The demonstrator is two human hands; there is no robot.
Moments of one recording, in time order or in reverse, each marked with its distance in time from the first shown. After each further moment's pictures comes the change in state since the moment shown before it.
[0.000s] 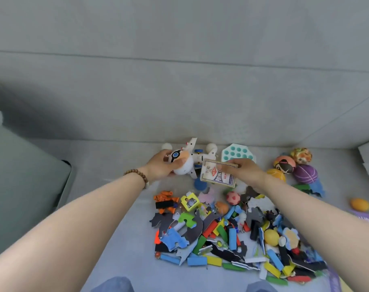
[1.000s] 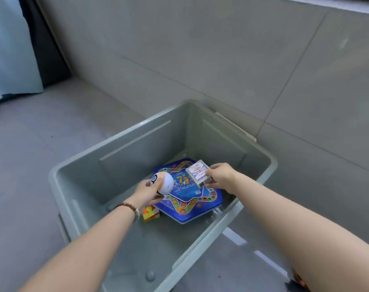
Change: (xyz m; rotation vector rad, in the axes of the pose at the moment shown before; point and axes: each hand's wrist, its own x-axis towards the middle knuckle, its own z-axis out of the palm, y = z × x) left_hand -0.327 -0.187 -0.358 -0.695 0.814 -0.191; right_hand -0.127 -0.343 0.440 -0.267 -0.302 -0.172
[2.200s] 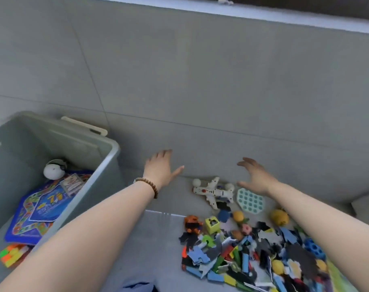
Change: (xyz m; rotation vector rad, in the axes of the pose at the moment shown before) left_hand -0.140 0.021 0.385 1.391 -0.201 0.974; right_hand -0.148 0.298 -0.358 -0.615 0.384 -0.004
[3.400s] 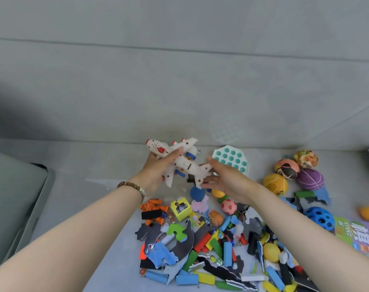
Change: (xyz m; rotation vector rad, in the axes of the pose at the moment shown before) left_hand 0.075 0.078 0.218 -1.413 -0.384 -0.452; right_hand 0.081 0.099 0.156 1.379 -0.307 0.319
